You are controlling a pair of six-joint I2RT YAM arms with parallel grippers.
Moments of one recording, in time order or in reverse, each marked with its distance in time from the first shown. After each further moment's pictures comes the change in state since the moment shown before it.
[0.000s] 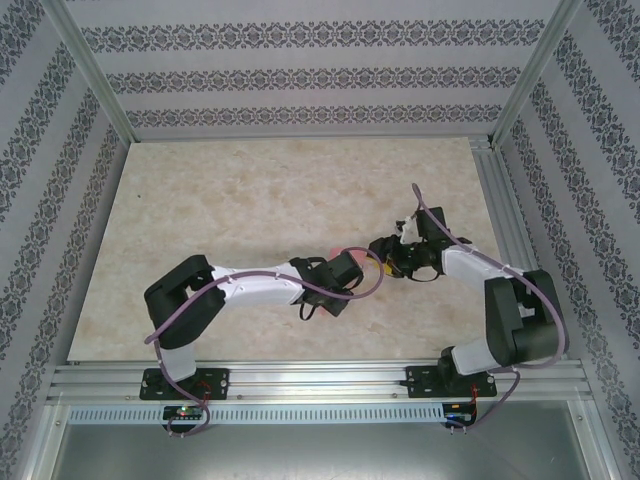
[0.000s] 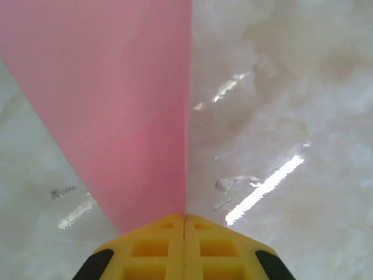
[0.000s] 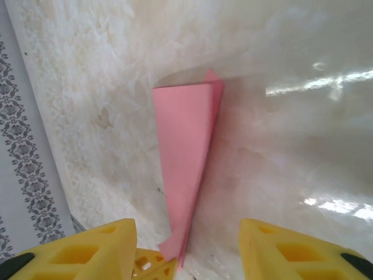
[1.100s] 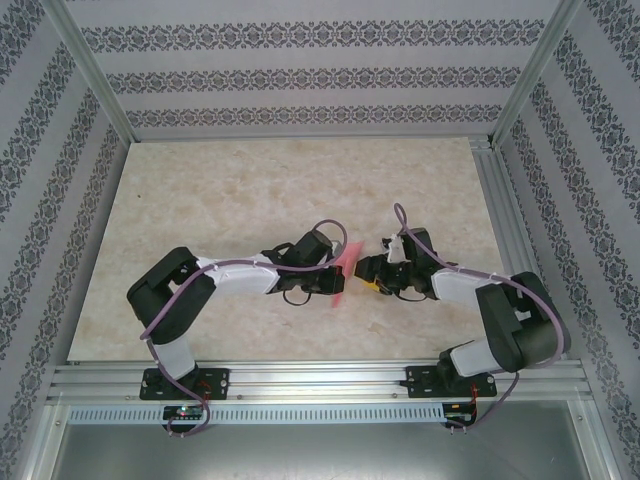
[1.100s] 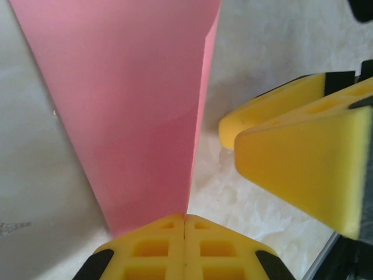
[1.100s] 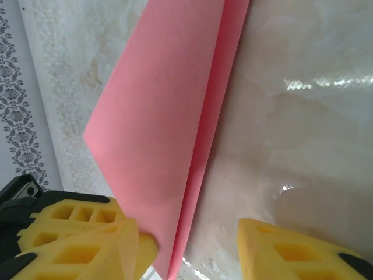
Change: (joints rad) left arm 0.201 -0.044 -0.229 0.456 0.415 -0.408; right arm 0.172 0.055 -0.188 0.366 0.005 0.121
